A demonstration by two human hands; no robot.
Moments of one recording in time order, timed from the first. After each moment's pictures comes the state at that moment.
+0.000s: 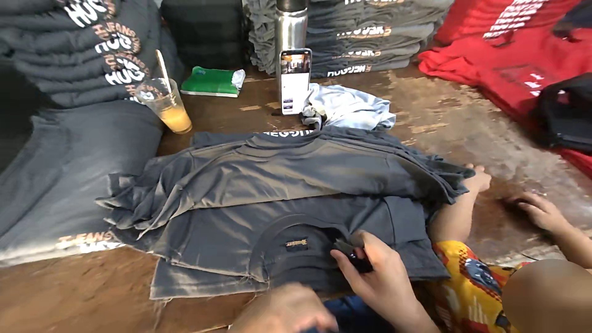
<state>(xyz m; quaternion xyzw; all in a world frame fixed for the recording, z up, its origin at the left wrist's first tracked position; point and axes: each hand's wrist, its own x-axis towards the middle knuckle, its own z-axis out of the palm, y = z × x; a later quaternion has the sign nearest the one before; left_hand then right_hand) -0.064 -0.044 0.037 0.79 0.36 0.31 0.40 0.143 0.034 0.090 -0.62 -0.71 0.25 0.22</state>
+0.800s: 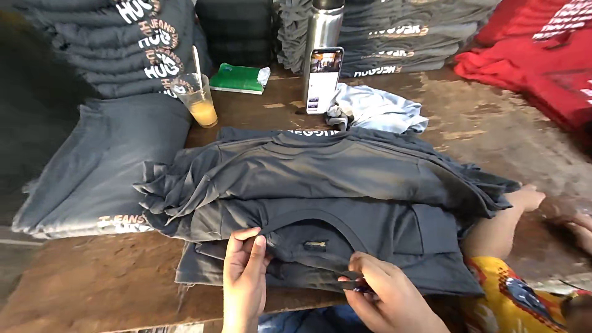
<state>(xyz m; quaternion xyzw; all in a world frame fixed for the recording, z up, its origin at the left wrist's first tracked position) -0.074 -0.020 -0.003 0.28 0.44 0.74 0.42 0.153 0.019 0.007 -0.30 -0.86 0.22 0.35</state>
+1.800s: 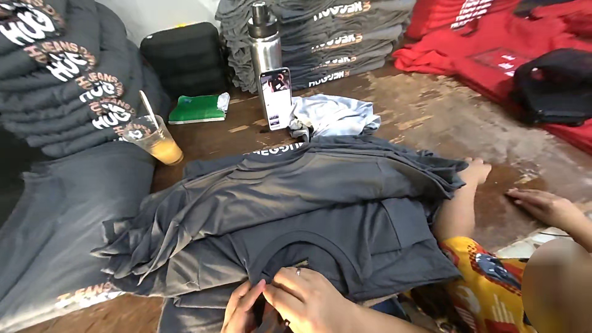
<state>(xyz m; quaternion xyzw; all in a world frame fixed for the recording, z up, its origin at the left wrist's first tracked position) -0.063 -0.039 -0.038 0.52 0.50 0.67 0.21 0.068 0.027 -0.012 -0.22 -0.86 0.10 0.45</state>
